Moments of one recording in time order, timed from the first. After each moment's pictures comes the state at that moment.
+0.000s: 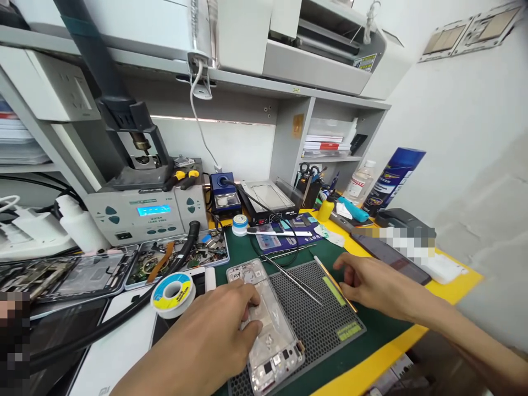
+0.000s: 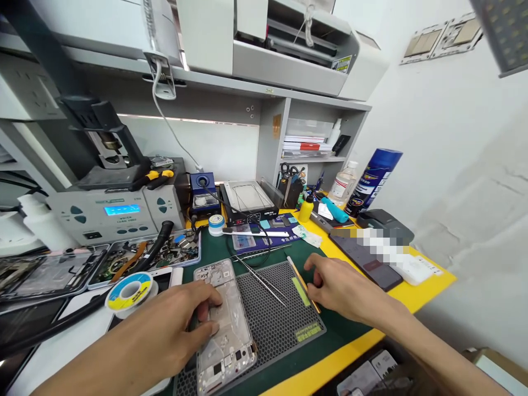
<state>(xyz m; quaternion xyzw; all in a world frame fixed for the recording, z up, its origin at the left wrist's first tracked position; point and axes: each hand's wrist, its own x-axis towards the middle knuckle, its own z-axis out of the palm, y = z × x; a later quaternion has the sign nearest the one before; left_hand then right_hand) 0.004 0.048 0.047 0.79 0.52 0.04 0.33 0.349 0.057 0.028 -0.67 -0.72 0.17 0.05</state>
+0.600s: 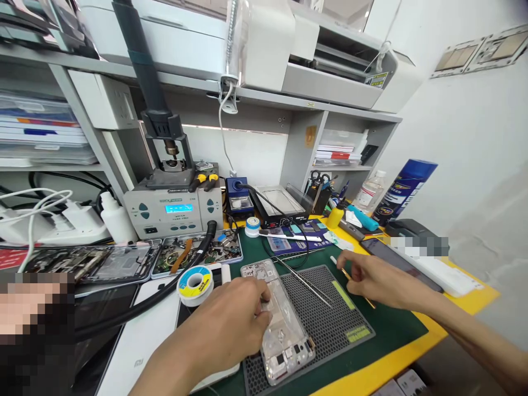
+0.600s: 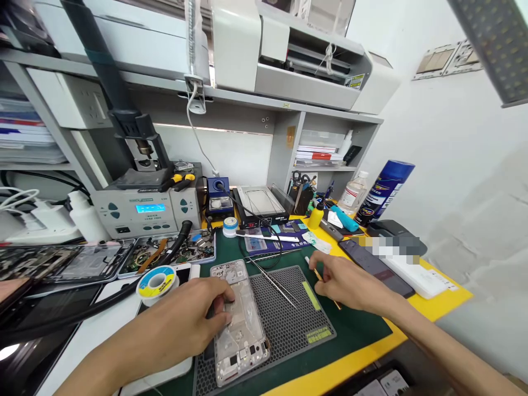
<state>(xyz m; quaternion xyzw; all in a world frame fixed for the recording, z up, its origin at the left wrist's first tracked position) -0.001 0.048 0.048 0.80 0.50 0.08 0.31 0.339 0.071 0.045 -0.66 -0.69 0.28 0.10</state>
